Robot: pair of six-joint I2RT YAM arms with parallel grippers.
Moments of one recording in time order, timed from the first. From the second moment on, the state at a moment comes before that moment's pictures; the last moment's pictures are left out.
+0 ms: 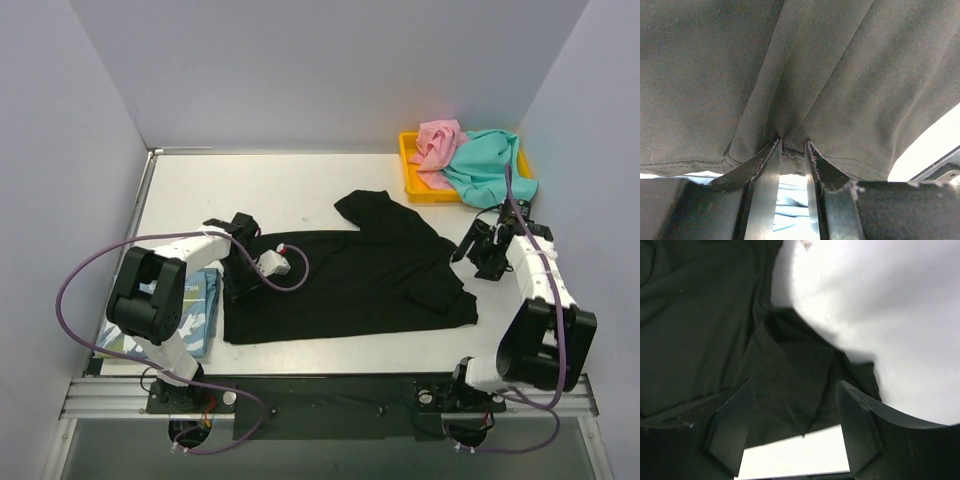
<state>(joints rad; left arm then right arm) -0.35 1.73 1.06 -0.93 0.19 0.75 -0.27 1.32 0.95 -0.78 -0.08 0.34</state>
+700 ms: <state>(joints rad) -0.37 1.68 0.98 -0.83 0.11 0.68 -0.23 1.88 1.21 -0.58 -0.24 0.19</state>
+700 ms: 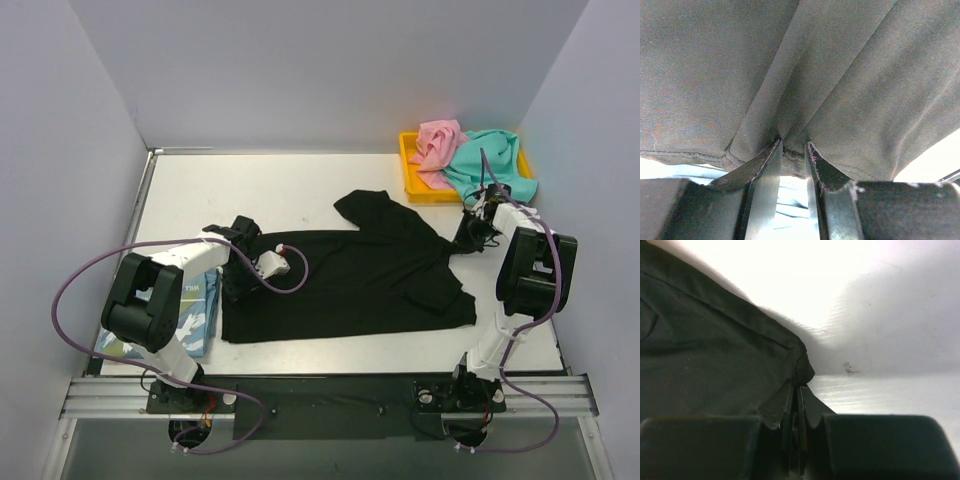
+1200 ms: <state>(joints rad) -0.38 1.68 0.98 -0.82 0.10 0.68 -0.19 1.95 1.46 -0.58 -0.24 0.02</state>
